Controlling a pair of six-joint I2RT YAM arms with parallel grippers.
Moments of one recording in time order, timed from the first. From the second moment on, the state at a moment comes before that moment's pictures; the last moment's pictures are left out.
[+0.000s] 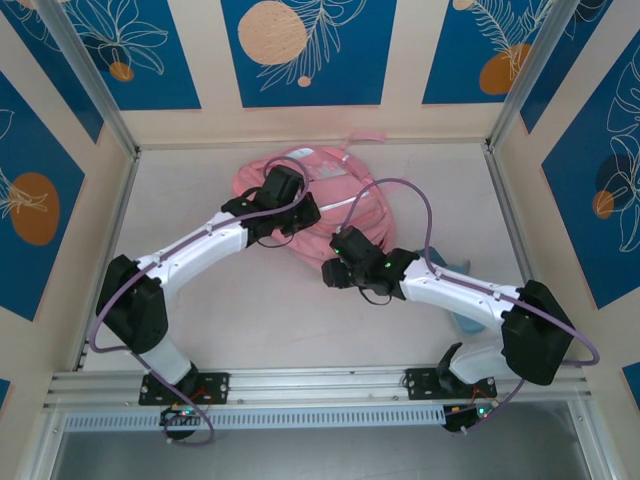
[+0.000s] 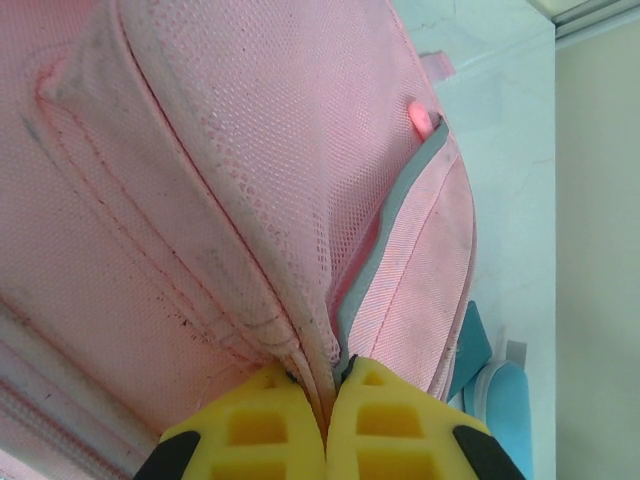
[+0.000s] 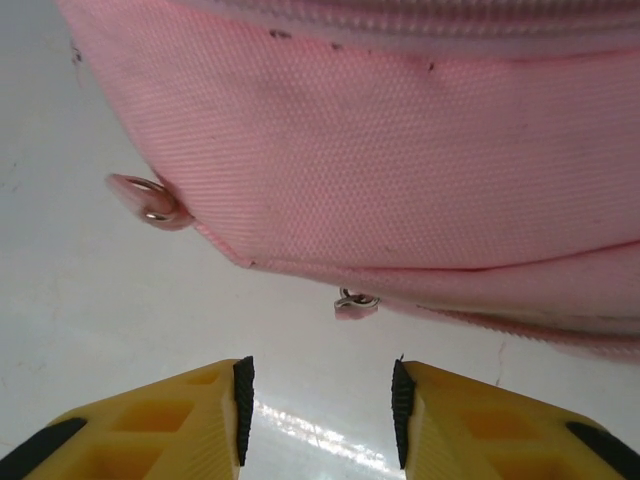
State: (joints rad) left arm -0.67 1.63 1.35 -0.46 0.05 -0.93; right arm 0.87 1.37 0.88 -0.45 0.13 0.62
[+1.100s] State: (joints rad) left arm -0.65 1.65 1.40 -0.54 0.05 -0.91; right arm 0.88 1.47 0.78 -0.17 0.28 0.54
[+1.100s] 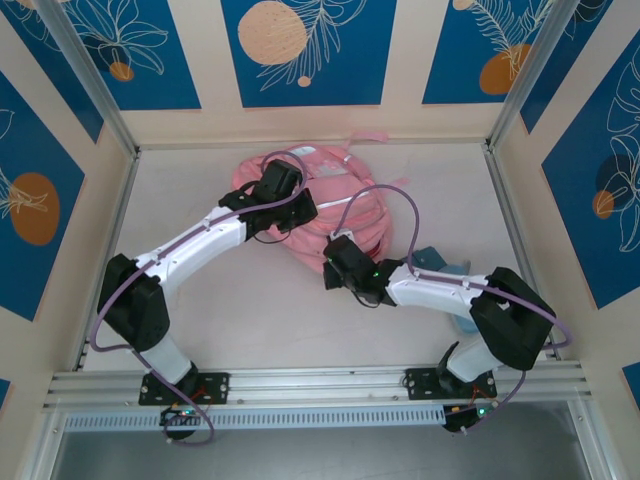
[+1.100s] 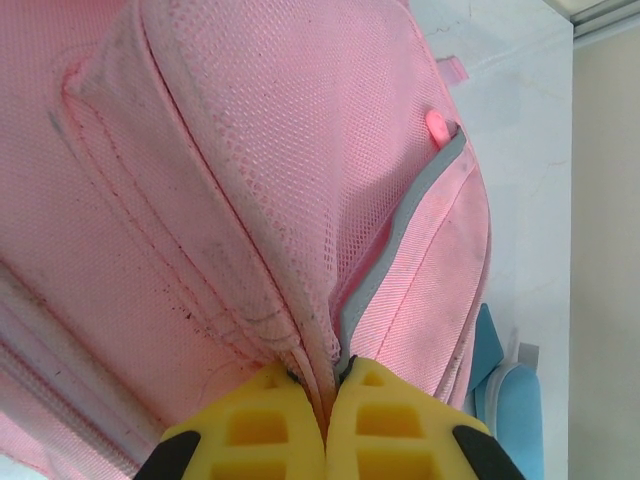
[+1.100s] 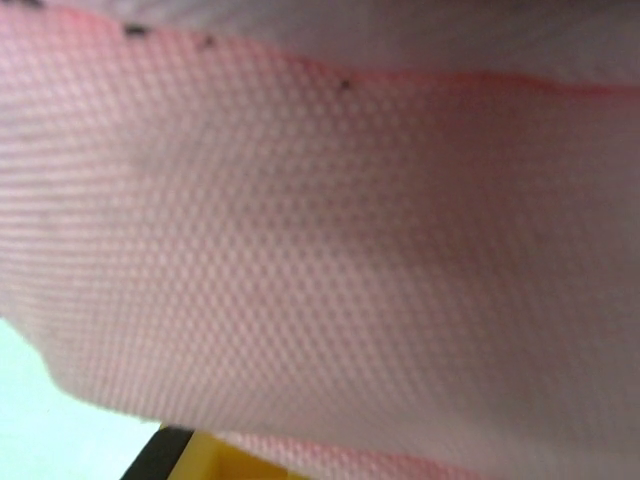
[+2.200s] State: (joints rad) left arm -0.45 1.21 0.89 -0.52 0.02 -0.92; right arm 0.78 1.62 1.01 -0.26 -0.26 0.42
